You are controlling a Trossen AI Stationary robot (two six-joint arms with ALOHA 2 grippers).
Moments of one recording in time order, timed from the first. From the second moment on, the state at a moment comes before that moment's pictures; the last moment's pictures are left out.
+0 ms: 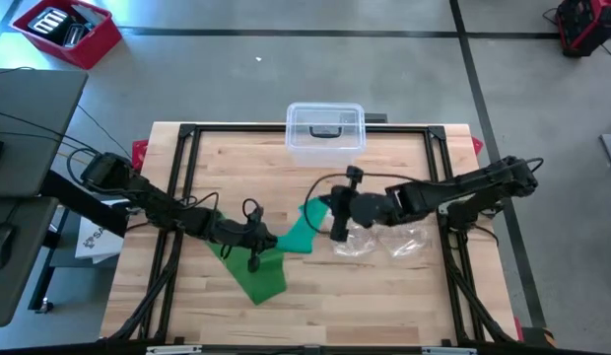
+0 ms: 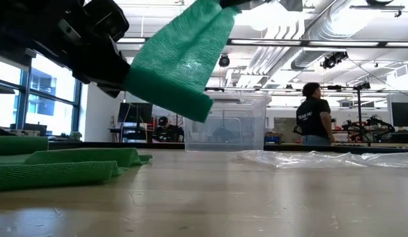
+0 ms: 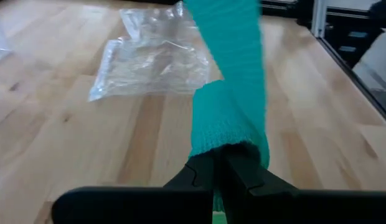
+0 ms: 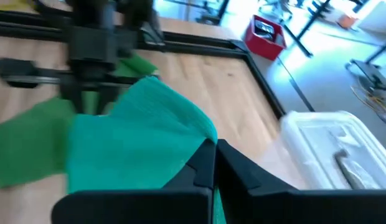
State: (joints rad) left arm -0.37 1.41 0.44 0.54 -0.30 -0.25; right arm 0.24 1.50 1.32 -0.43 0.58 0.02
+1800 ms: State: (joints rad) left arm -0.48 0.96 0.44 0.32 -0.87 -0.23; right arm 0.44 1.72 1.34 -0.60 0.31 0.15
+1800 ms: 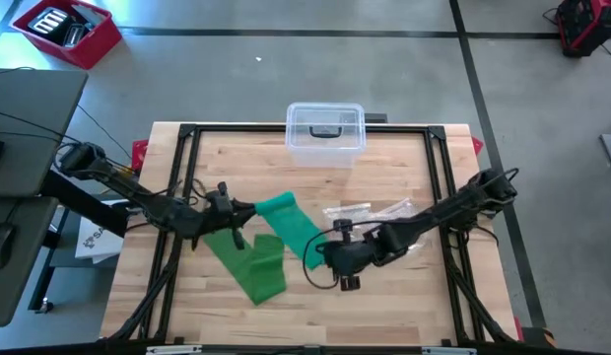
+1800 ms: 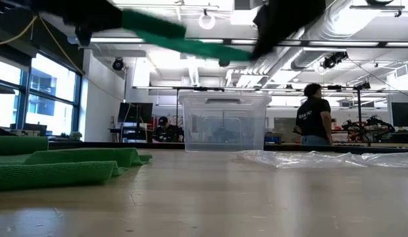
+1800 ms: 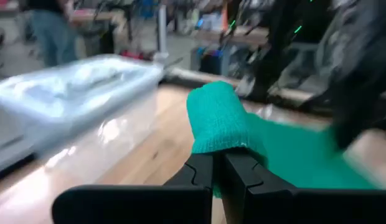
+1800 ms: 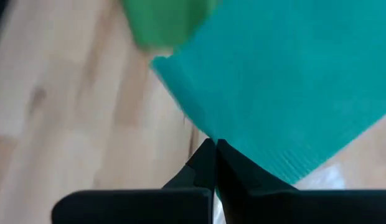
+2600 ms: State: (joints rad) left arm -0.48 1.20 0.44 0.49 -0.32 -0.24; right arm 0.18 1.72 1.71 -0.91 0.58 -0.10
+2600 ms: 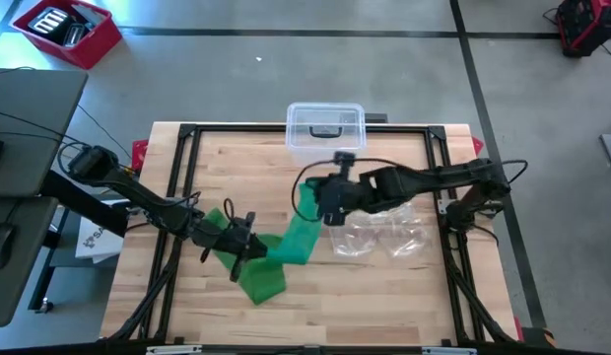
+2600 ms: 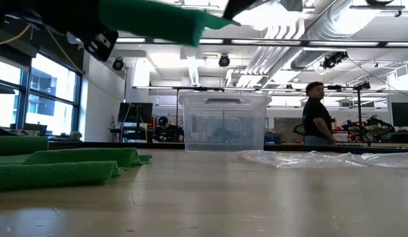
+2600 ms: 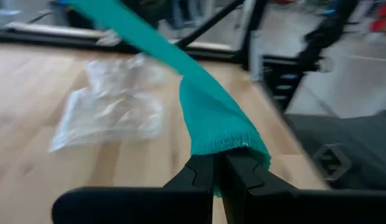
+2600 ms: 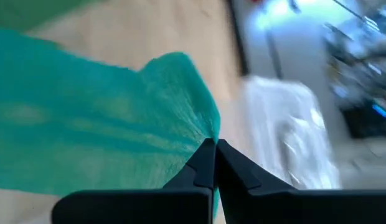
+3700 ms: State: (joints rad) left arm -0.43 1.40 0.44 0.68 -0.05 -0.27; right arm 0.12 1.71 1.69 -0.84 0.58 -0.19
